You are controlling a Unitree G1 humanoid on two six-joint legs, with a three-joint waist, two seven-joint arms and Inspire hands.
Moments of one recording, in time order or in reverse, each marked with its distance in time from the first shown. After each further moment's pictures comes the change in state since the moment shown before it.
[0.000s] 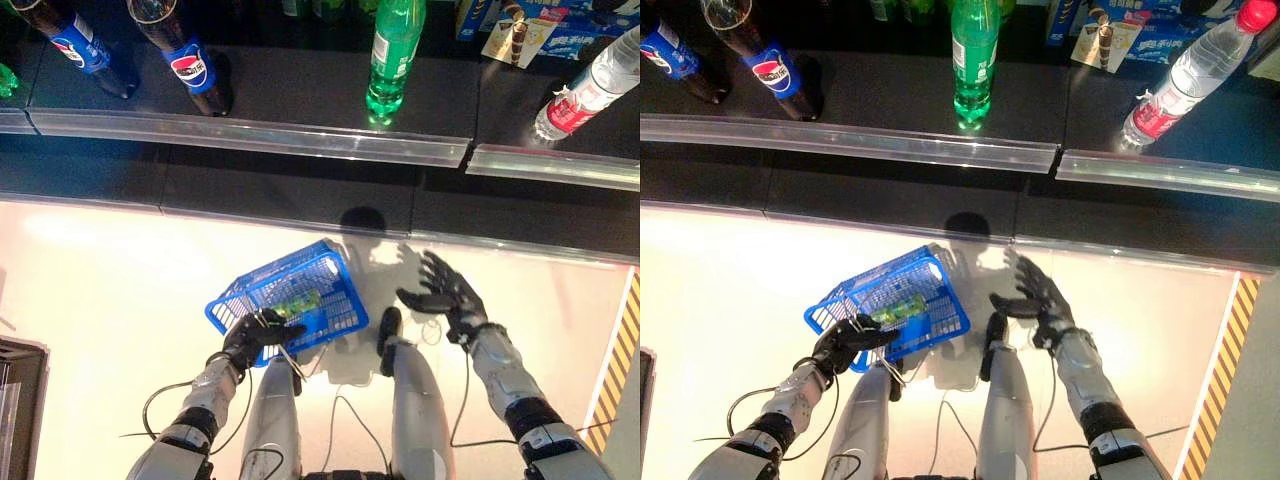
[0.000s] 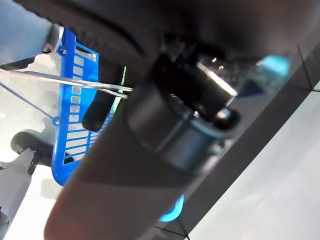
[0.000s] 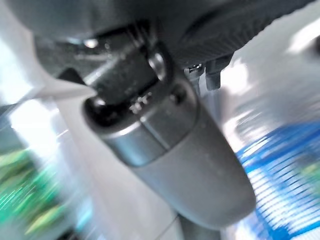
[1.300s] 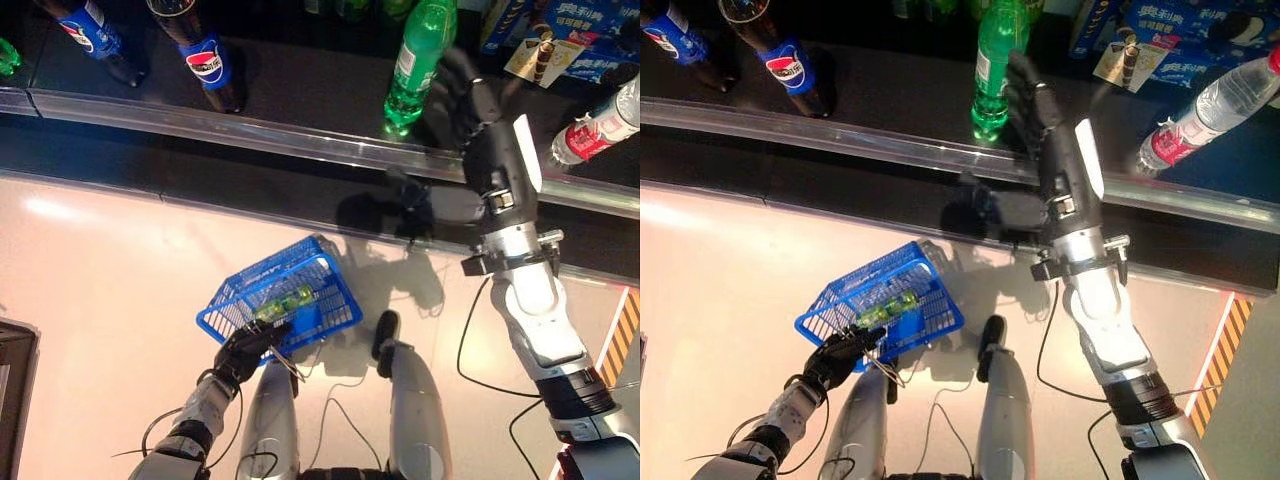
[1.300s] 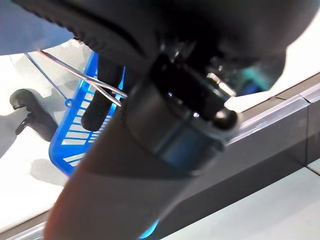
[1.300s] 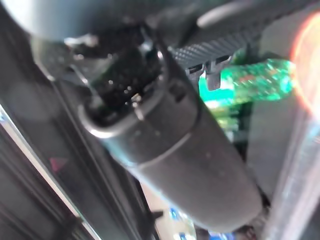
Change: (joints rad) left arm 0.037 -0.003 0.074 0.053 -0.275 0.065 -0.114; right arm -0.062 -0.156 -0.078 -0.572 -0.127 -0.130 -0.225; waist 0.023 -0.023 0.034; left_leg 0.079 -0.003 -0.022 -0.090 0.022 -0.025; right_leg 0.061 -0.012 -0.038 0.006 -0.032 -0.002
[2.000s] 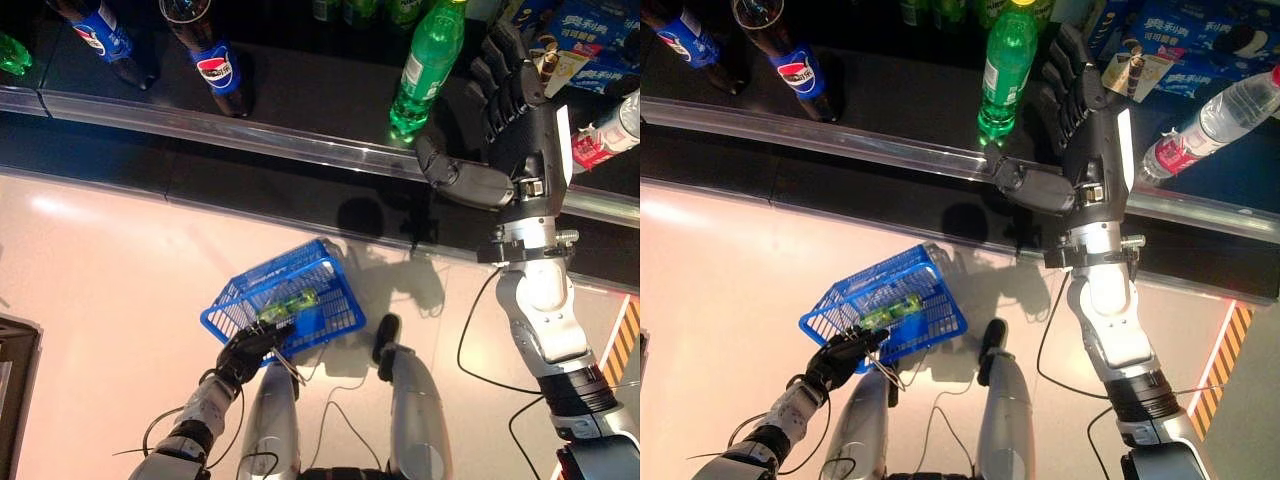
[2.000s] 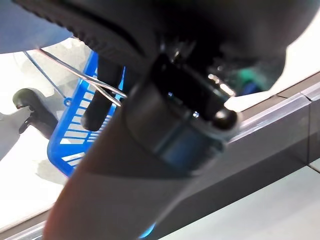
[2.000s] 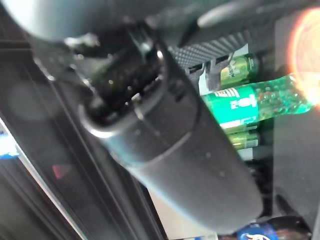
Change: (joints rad) left arm 0.002 0.002 -0.019 -0.013 0.006 0.022 0.005; right arm -0.034 0.004 -0.008 0.018 0.110 0.006 -0.060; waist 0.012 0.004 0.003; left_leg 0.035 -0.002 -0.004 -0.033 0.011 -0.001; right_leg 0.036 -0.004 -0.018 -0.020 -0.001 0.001
